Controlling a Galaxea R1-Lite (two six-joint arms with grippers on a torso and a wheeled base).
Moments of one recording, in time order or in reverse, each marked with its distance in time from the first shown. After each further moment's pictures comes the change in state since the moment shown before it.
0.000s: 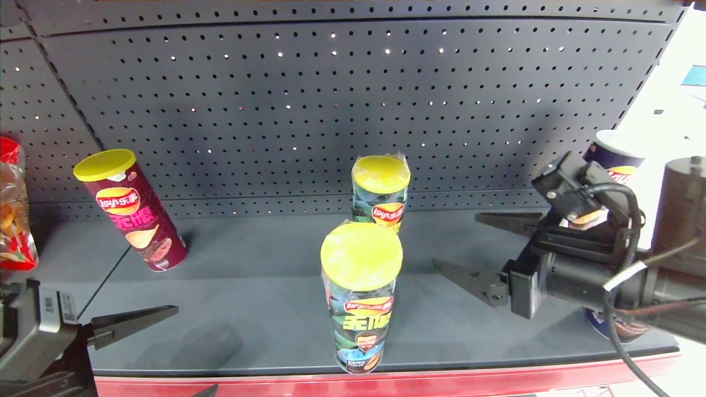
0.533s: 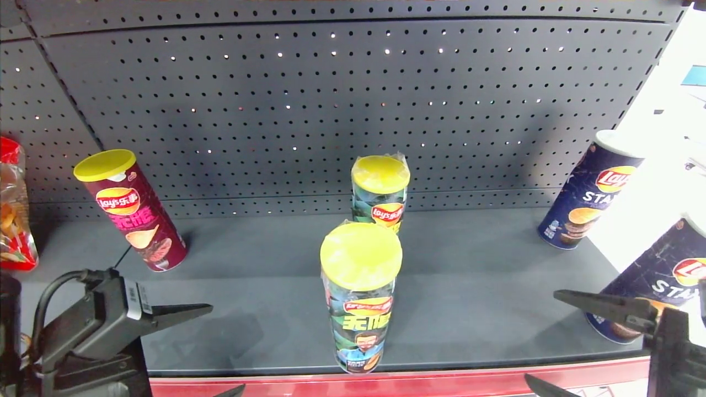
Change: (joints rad) left arm -0.032 0.179 -0.047 -0.005 -0.031 0.093; right arm 0.057 -0.397 0.373 0.002 0.003 -0.038
